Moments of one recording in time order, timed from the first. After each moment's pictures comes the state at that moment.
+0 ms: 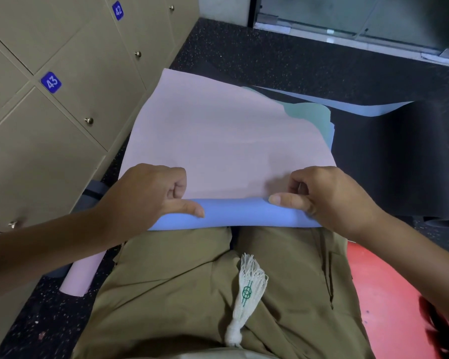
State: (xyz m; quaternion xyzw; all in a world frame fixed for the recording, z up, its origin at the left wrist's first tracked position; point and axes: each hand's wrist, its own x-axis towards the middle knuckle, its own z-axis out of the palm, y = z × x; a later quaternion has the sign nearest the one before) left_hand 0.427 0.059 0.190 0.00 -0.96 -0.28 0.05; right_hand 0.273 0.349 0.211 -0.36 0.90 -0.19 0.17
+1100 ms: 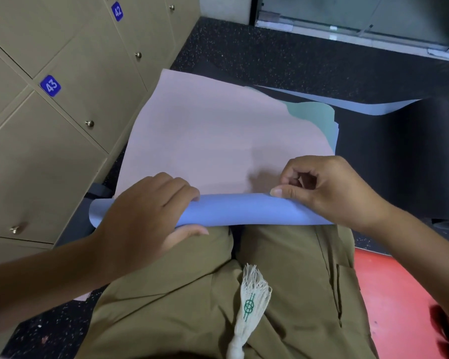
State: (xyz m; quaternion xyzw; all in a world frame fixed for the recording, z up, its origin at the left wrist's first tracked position) left_hand 0.437 0.076 0.192 -0.12 -0.98 -0.06 0.16; right_hand 0.254 0.340 0.208 -0.39 0.84 -0.33 0.16
